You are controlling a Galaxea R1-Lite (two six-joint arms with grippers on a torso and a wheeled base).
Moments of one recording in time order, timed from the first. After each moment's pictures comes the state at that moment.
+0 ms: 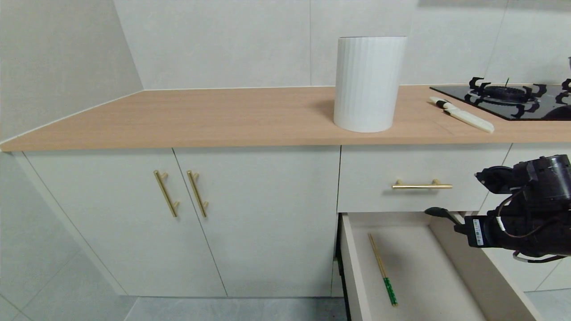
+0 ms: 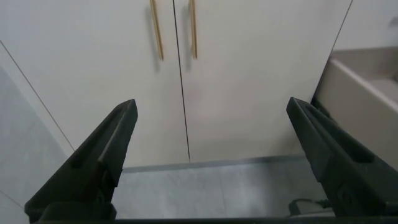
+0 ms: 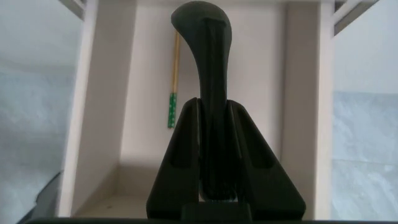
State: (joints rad) left arm 0.00 0.00 0.00 0.01 -0.08 0.02; right arm 0.18 1.58 -0.71 -0.14 -0.05 0.12
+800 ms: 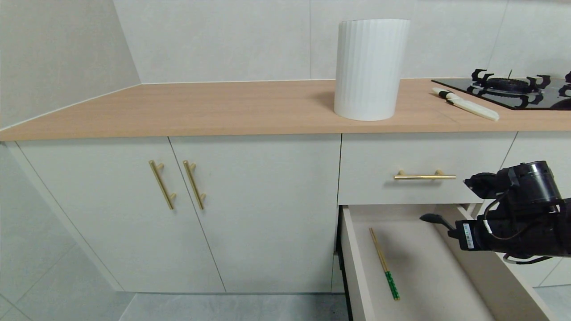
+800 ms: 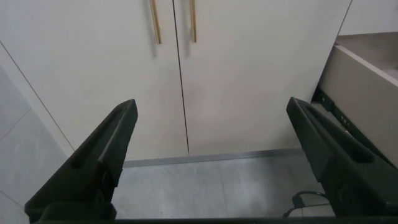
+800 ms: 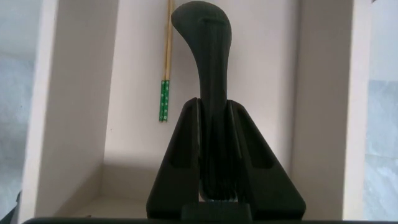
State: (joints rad) left arm 0.00 0.00 0.00 0.01 -0.08 0.02; right arm 0.18 1.66 -0.72 -0.17 -0.05 0.12
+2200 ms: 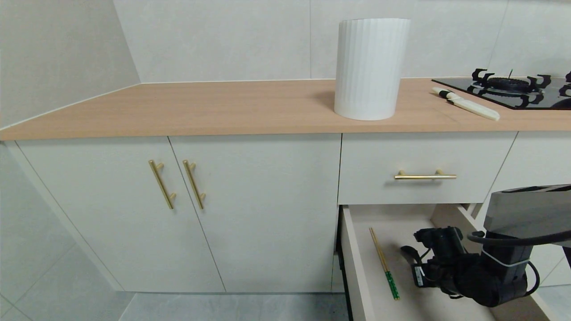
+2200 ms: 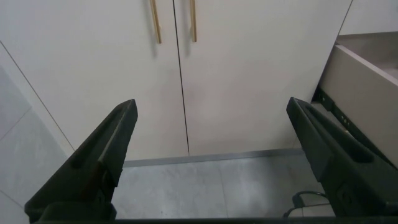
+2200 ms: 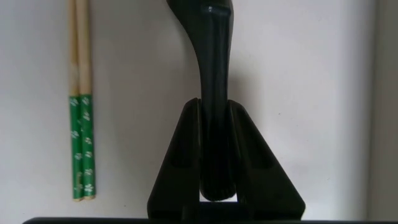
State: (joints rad) left arm 0.00 0.00 0.00 0.01 -0.08 0.02; right arm 0.23 2.37 -0.63 -0.86 -0.23 0.12
